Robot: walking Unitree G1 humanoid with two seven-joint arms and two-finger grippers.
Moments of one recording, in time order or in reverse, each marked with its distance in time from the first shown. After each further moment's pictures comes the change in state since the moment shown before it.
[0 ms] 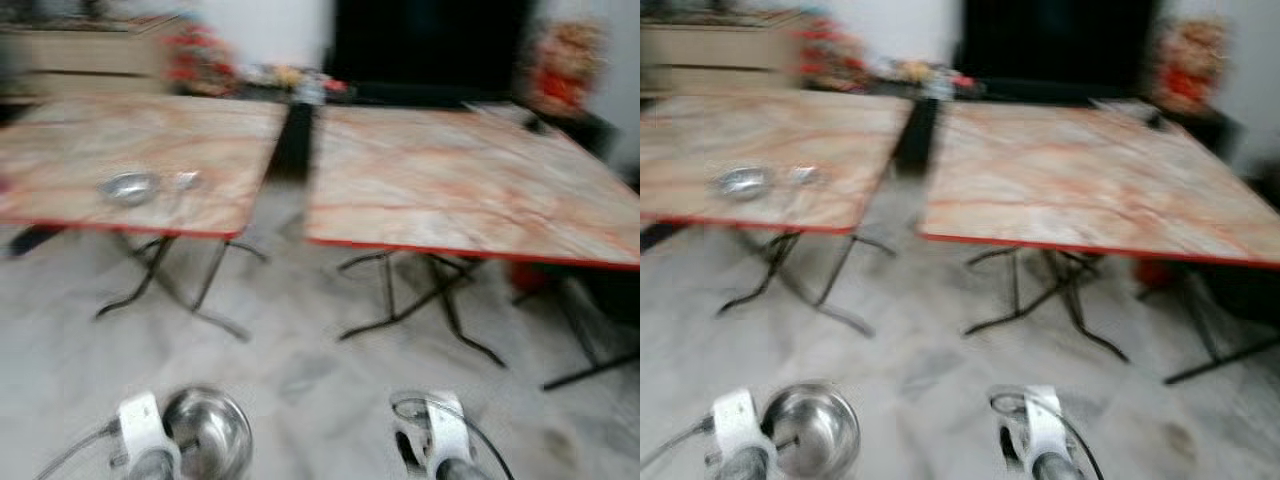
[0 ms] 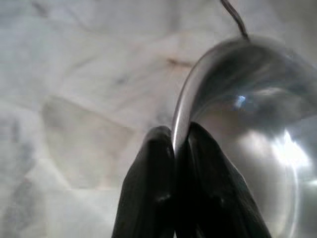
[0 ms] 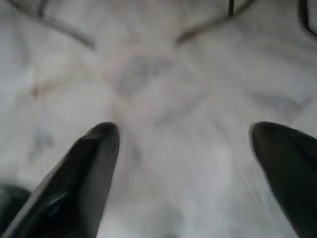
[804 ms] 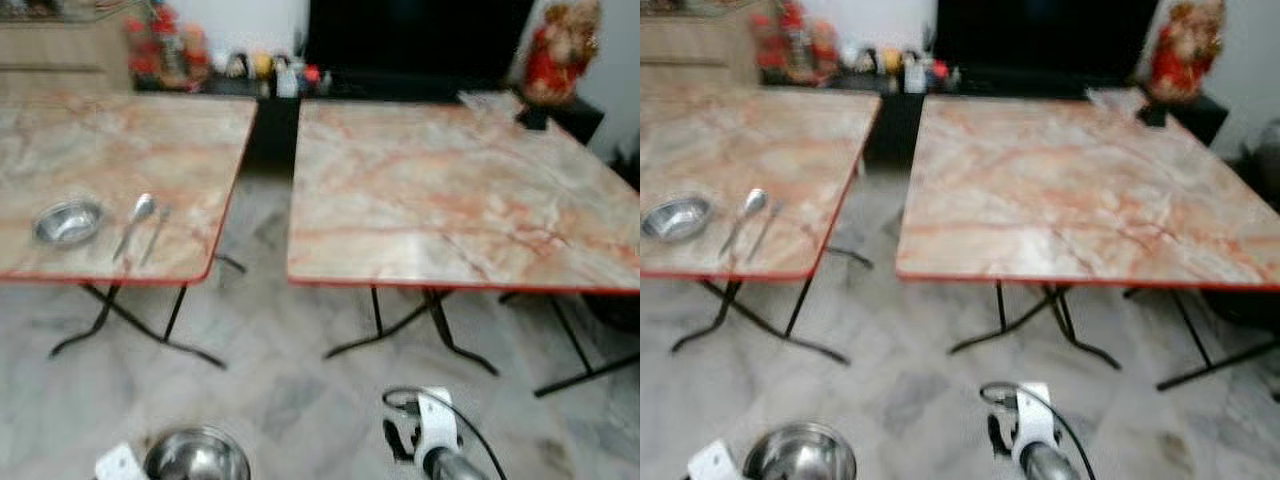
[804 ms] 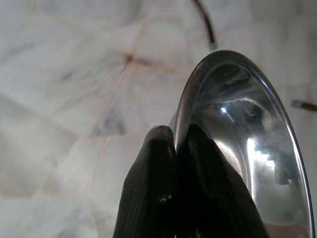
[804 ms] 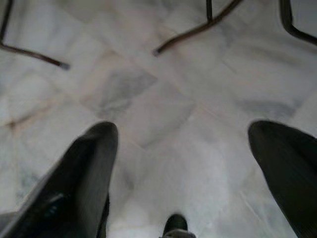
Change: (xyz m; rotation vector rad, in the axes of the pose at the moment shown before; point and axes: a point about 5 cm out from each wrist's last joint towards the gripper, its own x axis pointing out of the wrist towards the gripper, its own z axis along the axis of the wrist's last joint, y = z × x) left arm 0.002 0.005 -0.007 -0.235 0.042 0.036; right arm 0.002 0.010 0.003 0.032 -0.004 0.021
